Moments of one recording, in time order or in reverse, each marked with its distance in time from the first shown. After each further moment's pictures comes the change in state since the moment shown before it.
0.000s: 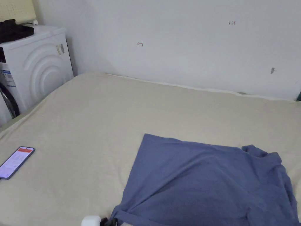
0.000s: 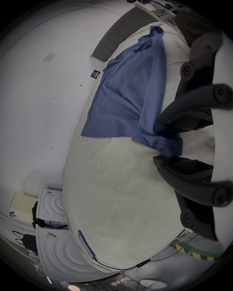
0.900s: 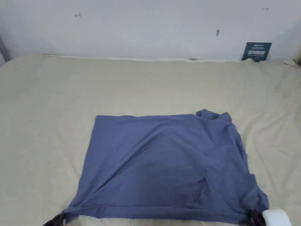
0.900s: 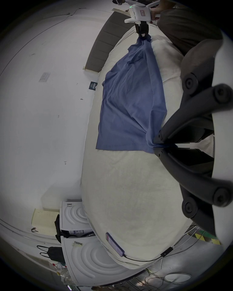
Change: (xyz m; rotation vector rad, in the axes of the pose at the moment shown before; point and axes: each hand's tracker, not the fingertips) left arm 0.006 0.016 0.043 0.066 -0.037 -0.157; right arm -0.046 -0.114 -0.133 -0.491 0.295 0.045
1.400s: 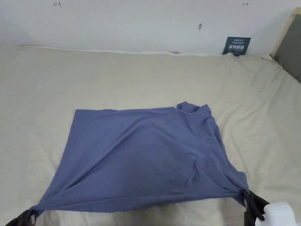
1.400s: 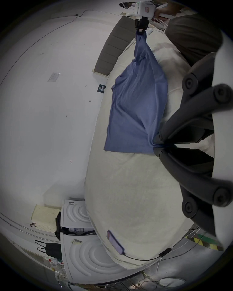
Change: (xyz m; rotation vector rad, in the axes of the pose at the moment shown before) left arm 0.000 0.012 0.038 0.079 -0.030 0.051; right arm -0.005 0.014 0.092 0.294 -0.083 -0.009
